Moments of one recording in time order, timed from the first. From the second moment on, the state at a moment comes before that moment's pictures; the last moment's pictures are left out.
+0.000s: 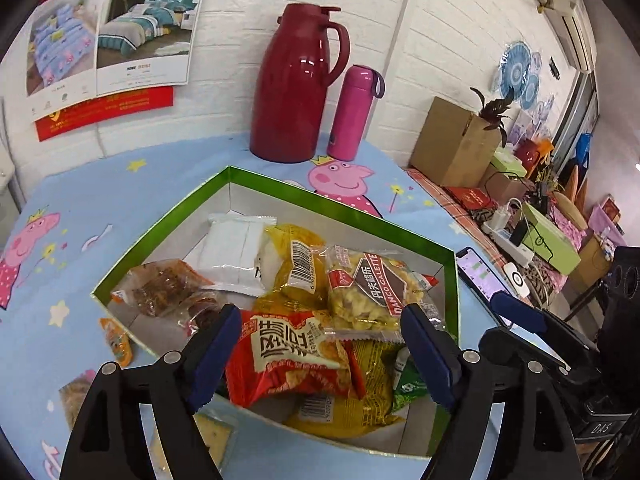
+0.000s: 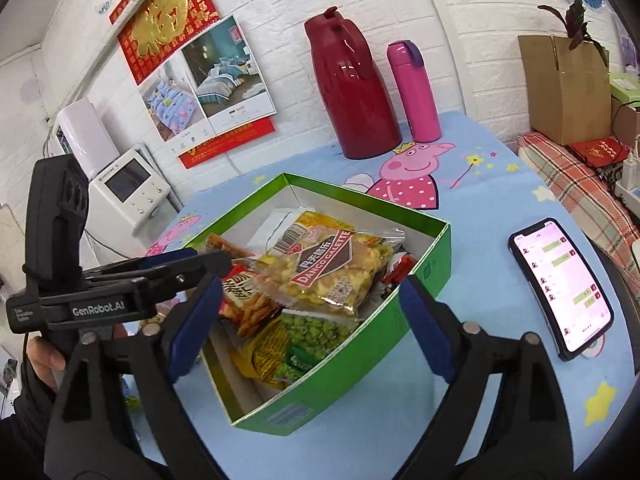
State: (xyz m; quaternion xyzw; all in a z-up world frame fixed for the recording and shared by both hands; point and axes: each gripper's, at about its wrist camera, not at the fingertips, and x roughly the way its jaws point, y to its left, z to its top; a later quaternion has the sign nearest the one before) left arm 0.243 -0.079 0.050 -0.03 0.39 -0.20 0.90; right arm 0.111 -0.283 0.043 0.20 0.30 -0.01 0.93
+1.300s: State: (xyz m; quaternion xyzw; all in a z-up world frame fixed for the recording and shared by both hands) left arm 0.054 0.090 -0.026 -0.13 0.40 -0.04 0.91; right arm 0.041 -0.119 0.007 0.13 0.35 0.06 0.93
